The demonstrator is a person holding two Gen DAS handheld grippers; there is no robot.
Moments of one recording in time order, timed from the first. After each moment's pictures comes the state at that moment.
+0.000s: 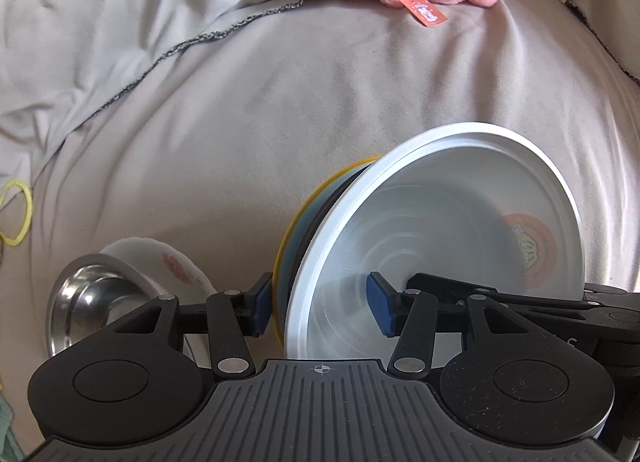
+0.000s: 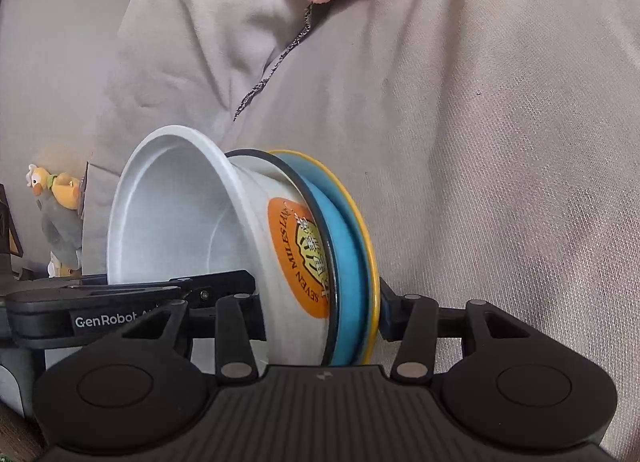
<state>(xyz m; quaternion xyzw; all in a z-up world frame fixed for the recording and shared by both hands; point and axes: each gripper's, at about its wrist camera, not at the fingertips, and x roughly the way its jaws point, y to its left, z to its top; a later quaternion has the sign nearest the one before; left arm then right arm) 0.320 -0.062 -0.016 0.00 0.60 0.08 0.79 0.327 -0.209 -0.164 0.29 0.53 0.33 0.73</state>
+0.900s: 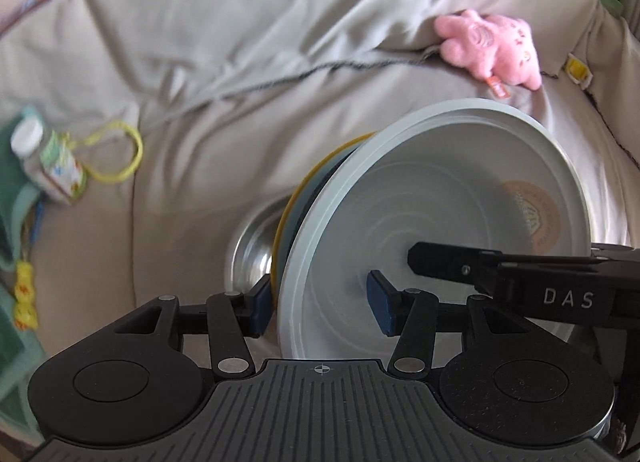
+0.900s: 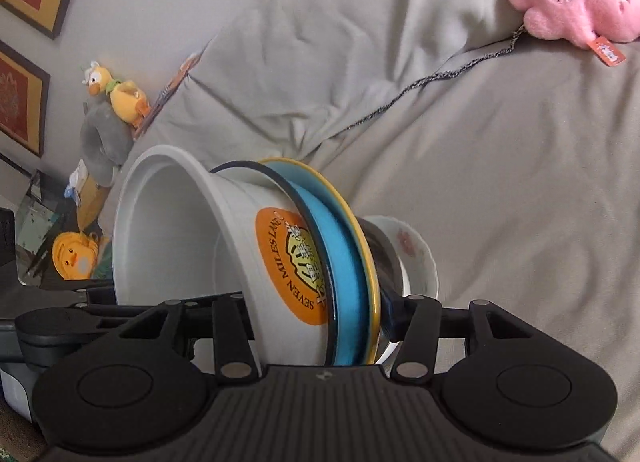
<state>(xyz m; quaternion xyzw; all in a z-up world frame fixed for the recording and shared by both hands) 0.177 0.092 0.072 -0.09 0.55 0.11 0.82 0.255 -0.062 -0.028 0.16 0.49 0.41 0.75</state>
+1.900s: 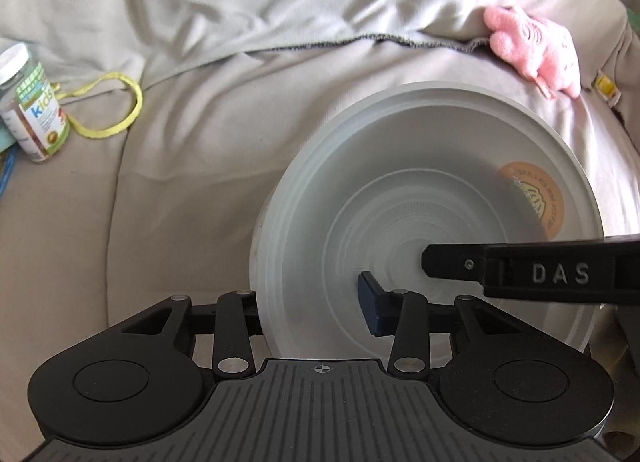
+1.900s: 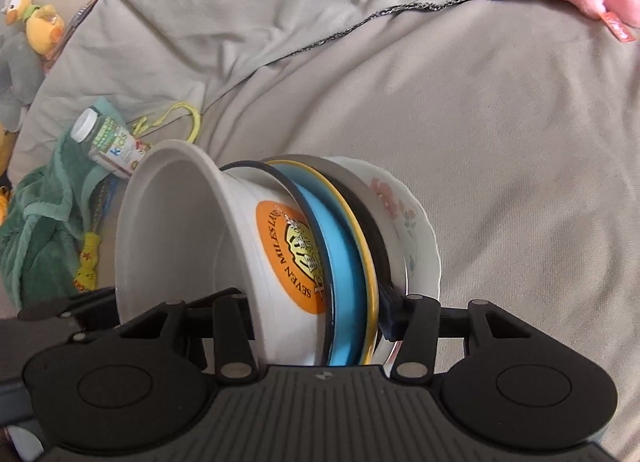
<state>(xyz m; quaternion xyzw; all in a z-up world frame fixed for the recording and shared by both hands) 0.163 0.142 -0.012 -0.11 0.51 0.12 0.85 0.244 0.022 -0.083 0.05 0.55 0.32 0.77</state>
